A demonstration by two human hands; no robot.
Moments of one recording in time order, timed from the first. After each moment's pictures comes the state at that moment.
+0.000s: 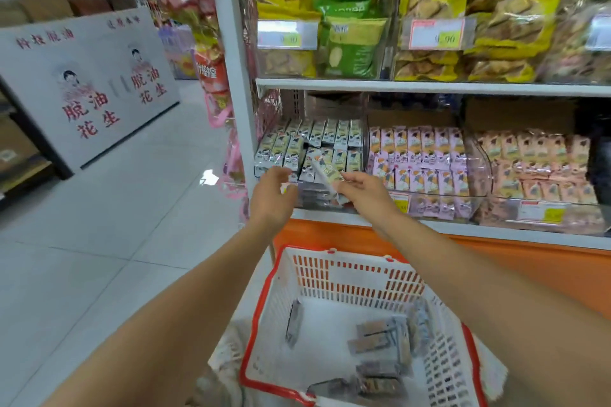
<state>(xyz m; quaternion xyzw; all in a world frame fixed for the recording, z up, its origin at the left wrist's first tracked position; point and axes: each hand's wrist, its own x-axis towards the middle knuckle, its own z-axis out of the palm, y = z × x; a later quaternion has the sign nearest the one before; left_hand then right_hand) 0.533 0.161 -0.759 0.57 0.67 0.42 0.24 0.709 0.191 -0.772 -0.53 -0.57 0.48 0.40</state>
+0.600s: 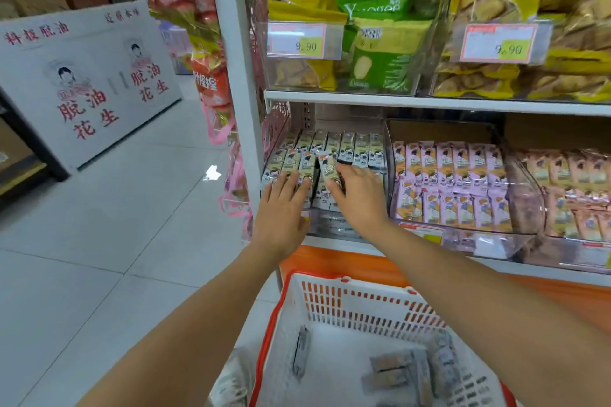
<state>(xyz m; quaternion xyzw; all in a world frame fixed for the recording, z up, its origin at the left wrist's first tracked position) 0.503 0.232 -0.786 0.76 0.64 0.12 -0.05 0.661 0.285 -0.780 -0.59 -0.76 0.04 0.29</state>
